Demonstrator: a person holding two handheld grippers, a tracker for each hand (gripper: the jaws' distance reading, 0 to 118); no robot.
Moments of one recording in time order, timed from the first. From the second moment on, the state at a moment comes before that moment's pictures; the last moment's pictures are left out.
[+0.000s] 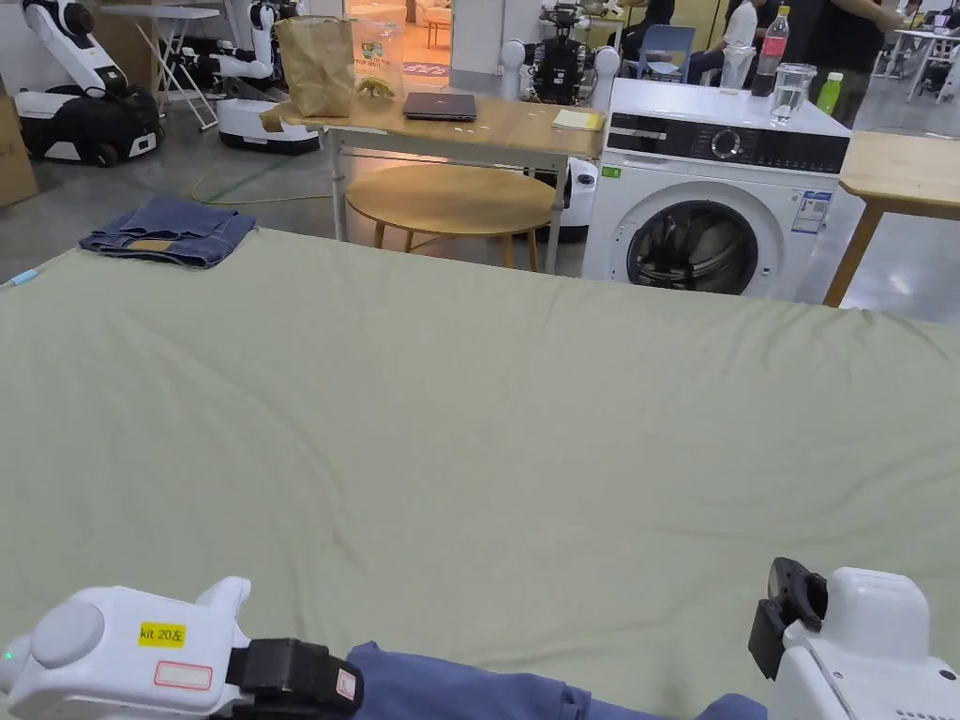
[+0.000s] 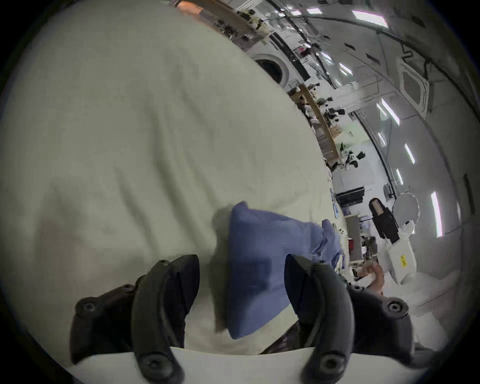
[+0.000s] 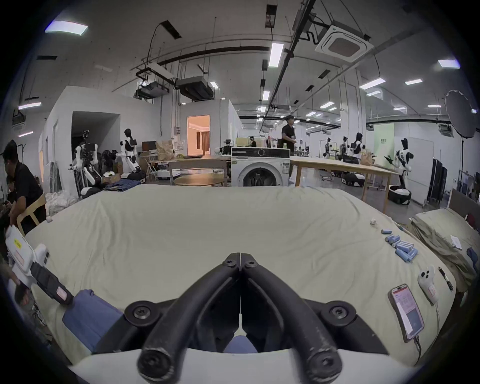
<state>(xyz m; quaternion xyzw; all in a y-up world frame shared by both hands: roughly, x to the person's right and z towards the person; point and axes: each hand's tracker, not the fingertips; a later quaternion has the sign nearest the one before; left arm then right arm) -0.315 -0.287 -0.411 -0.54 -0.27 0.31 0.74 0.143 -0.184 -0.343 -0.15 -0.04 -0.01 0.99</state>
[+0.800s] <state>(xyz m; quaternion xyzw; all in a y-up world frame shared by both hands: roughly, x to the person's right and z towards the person) -0.315 -0.254 -0.402 -0.45 -0.35 0.36 0.74 0.143 -0.183 -0.342 -0.16 -0.04 -0.01 0.99</state>
